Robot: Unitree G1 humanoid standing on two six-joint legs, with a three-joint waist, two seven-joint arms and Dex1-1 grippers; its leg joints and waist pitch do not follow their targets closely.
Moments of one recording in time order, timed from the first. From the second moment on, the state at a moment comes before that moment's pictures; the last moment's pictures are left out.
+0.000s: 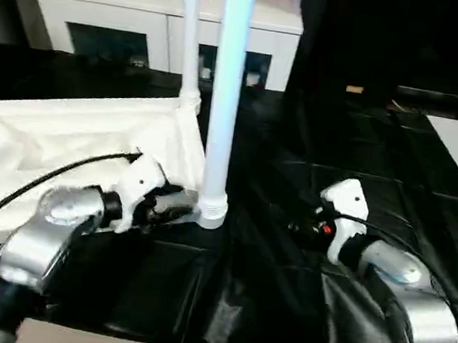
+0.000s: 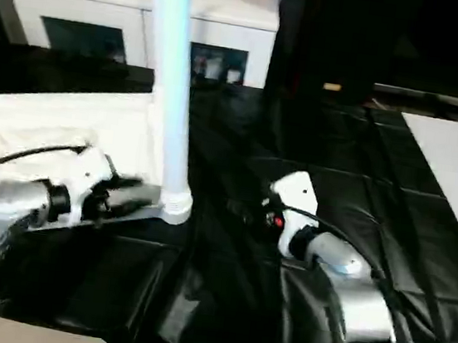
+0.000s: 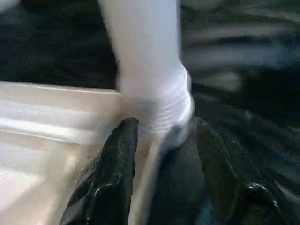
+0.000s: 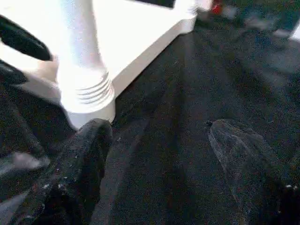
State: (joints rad) left arm -0.37 0.55 -0.19 0.21 -0.12 0.26 -0.96; right arm -0.21 -0.37 0.09 -0.07 0.18 0.43 0.65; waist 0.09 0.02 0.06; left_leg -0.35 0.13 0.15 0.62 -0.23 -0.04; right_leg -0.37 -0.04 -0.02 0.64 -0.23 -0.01
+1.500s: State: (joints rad) left arm -0.43 0.55 -0.26 0.38 -0.02 0.15 -1.07; right arm -0.37 -0.33 0.25 0.11 0.16 0.29 0.83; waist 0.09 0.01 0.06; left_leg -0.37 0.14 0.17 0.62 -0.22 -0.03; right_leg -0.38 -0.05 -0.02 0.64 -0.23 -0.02
